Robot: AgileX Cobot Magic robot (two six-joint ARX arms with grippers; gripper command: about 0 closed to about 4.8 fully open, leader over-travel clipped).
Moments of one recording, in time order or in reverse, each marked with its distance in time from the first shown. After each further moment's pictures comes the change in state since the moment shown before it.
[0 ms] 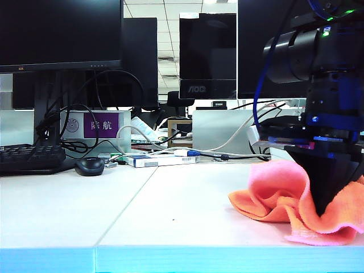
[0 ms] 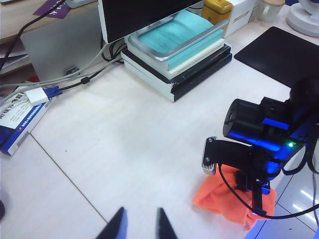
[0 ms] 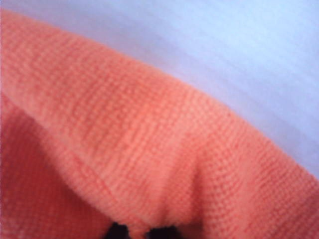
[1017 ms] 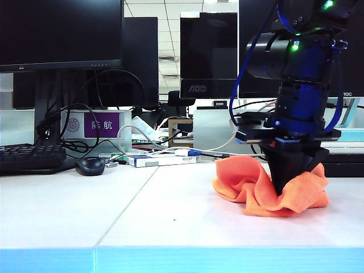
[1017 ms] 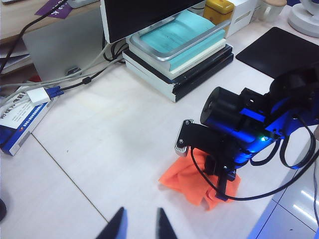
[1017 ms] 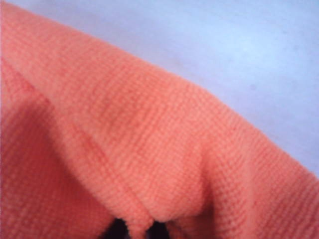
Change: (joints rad) left arm 0.000 0.000 0.000 0.001 0.000 0.000; right arm -0.001 0.093 0.121 0.151 0.081 0.026
